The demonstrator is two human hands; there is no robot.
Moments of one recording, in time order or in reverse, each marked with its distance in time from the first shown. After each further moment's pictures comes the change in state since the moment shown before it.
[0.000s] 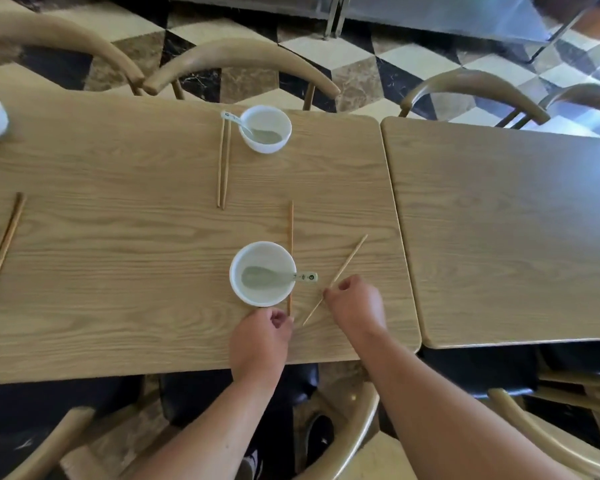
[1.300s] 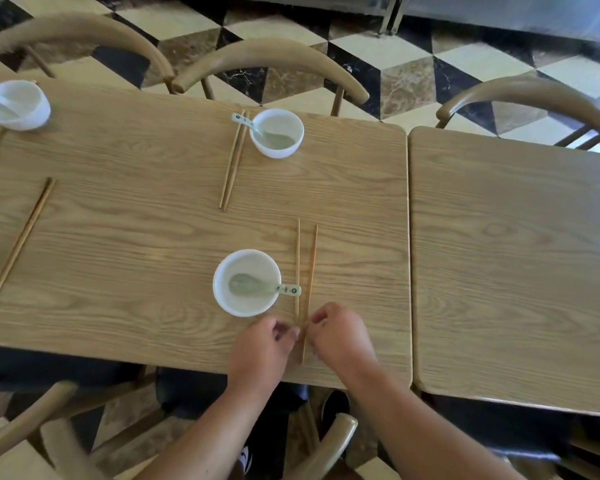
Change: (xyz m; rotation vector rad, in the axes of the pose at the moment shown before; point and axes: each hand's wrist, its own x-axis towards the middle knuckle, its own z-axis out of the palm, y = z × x) left_hand -0.006 0.037 0.034 0.008 -0.028 -0.092; right_hand 0.018 0.019 -0.016 -0.101 -0.340 -0.213
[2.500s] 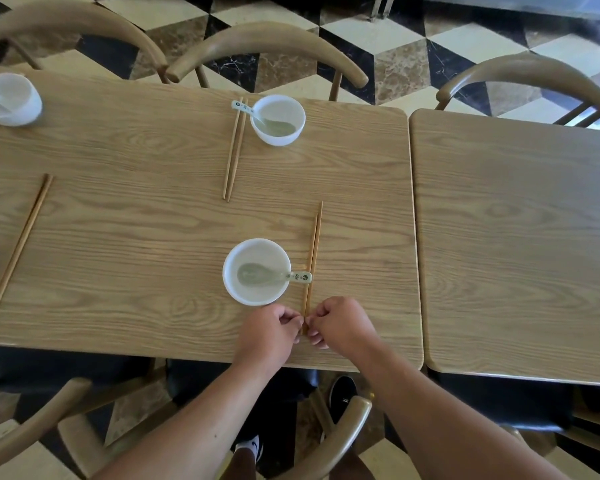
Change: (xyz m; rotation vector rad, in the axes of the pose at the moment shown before) left_hand 0.016 -0.014 -0.009 -0.239 -0.148 -0.060; right_hand 0.011 0.002 0.021 0.183 -0.131 0.107
